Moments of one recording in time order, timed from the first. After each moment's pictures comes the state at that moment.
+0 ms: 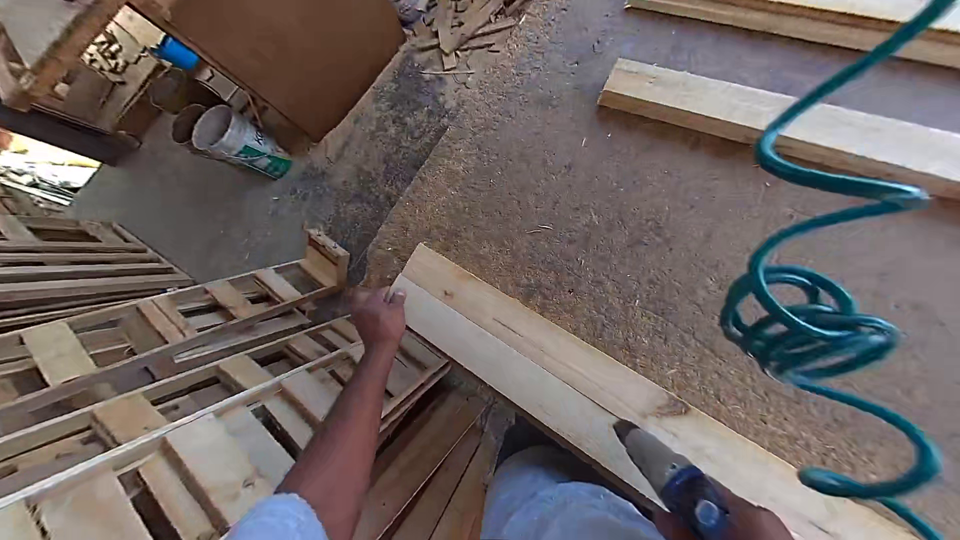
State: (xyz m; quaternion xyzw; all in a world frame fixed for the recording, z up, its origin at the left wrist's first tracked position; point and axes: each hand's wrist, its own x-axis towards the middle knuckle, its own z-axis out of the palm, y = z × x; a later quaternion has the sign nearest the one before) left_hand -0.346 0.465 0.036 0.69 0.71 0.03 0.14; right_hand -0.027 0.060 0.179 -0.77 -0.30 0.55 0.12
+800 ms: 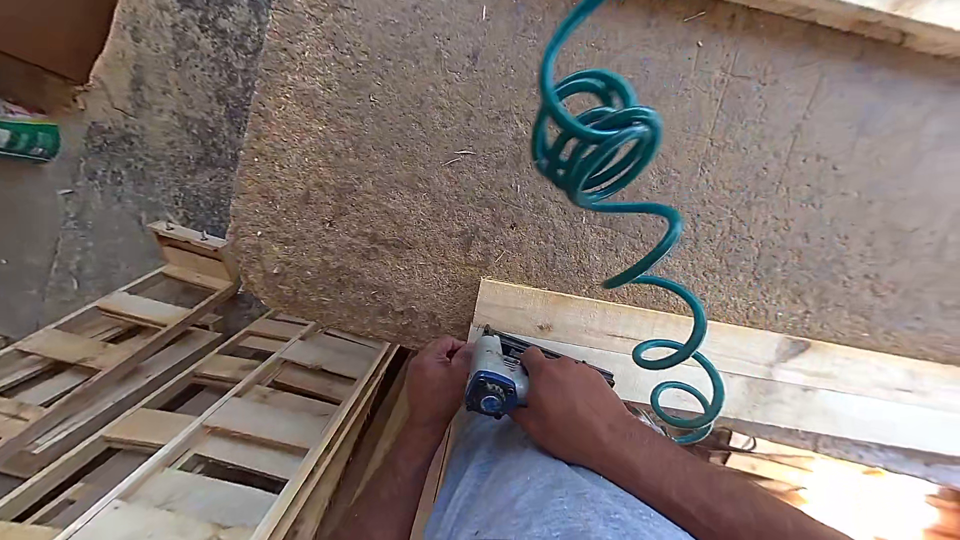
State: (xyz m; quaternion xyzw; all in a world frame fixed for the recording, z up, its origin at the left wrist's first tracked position) left_hand -0.287 0.296 0.045 0.70 0.55 -0.12 0.43; right_hand -0.106 0.212 0.158 -0.71 -0.34 0.61 -0.11
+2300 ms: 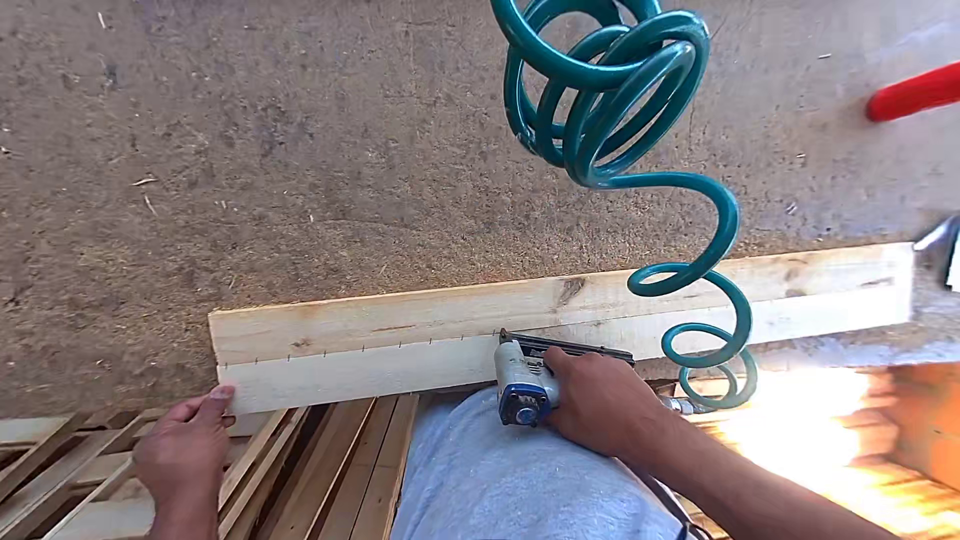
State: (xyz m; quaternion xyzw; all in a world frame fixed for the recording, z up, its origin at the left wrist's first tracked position) left_hand -0.256 0.241 0.048 0.67 0.69 -0.04 0.29; right_hand 0.079 -0.122 0.158 -0.75 -0.26 0.60 -0.10
